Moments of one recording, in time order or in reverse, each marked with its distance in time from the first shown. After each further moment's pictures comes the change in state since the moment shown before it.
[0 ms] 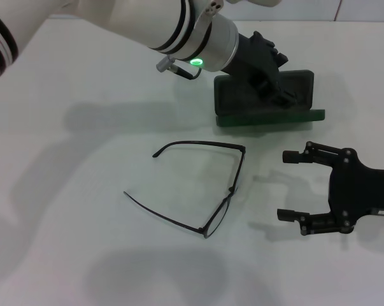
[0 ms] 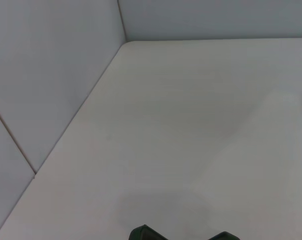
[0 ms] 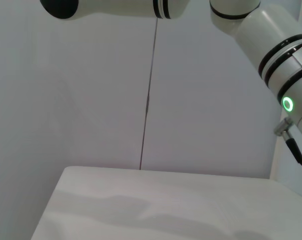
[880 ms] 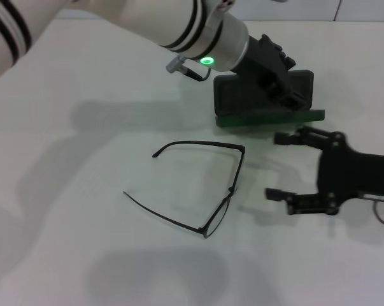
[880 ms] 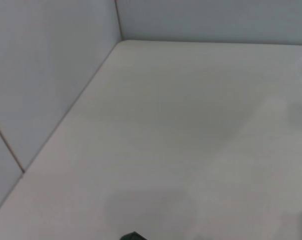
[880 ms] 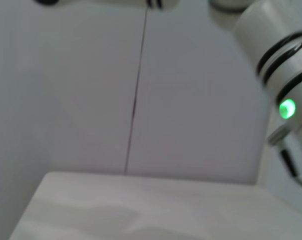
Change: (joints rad) left arm -0.051 -0.001 0.002 -0.061 -0.028 0.001 -0.035; right arm 0.017 0.020 -0.021 0.006 0.066 0.058 -0.014
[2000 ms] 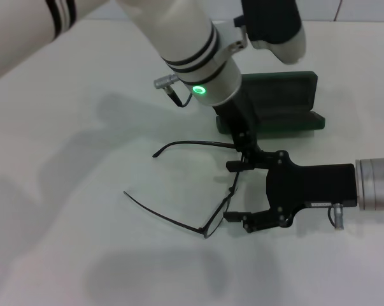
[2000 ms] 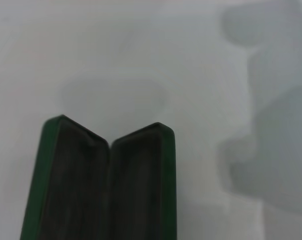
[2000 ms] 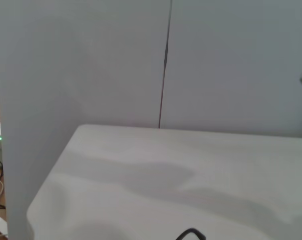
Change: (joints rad) left arm -0.153 0.002 0.102 -0.126 0.160 0.217 -0.088; right arm 0.168 0.021 -0.200 0.133 0.008 0.188 0.034
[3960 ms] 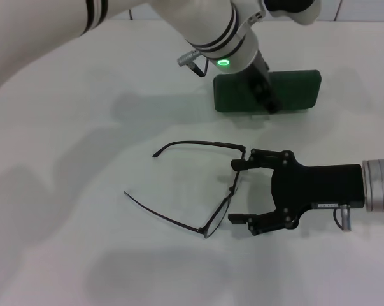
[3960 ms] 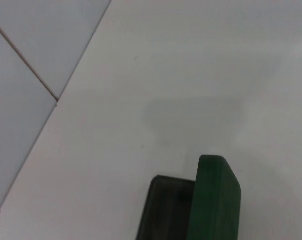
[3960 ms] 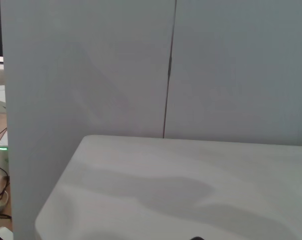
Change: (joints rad) left arm -0.120 -0.012 0.060 -0.219 0.015 -0.384 -0.115; right arm -0.006 -0.004 0.028 -0.001 -0.010 -0.059 -0.002
